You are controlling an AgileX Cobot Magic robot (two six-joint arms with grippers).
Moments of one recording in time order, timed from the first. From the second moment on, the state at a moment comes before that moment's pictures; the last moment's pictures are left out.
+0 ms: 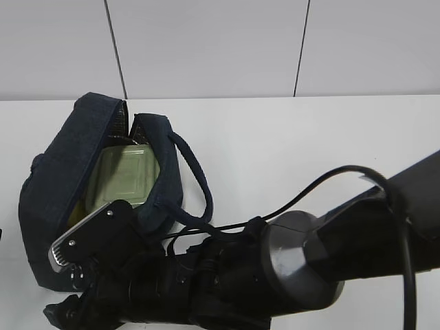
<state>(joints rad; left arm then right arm) -0.08 0.70 -0.36 -0.59 0.54 0.68 0.98 2.09 -1.06 -0.36 -0.41 0.44</state>
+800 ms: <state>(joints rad) -0.08 0.70 -0.36 -0.60 0.54 0.68 0.98 2.11 -1.06 -0.38 -0.46 0.44</state>
